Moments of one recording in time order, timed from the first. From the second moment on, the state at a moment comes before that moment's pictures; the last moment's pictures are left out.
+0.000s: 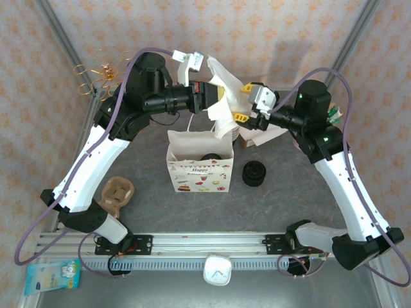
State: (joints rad) left arm -0.63 1.54 2.09 -0.77 0.47 -0.56; right arm 0.36 1.17 1.46 -0.46 -0.69 -0.66
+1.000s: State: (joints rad) left arm -0.61 1.55 2.13 -0.87 0.33 -0.46; right arm 0.36 1.26 1.60 -0.65 -0.70 -0.60
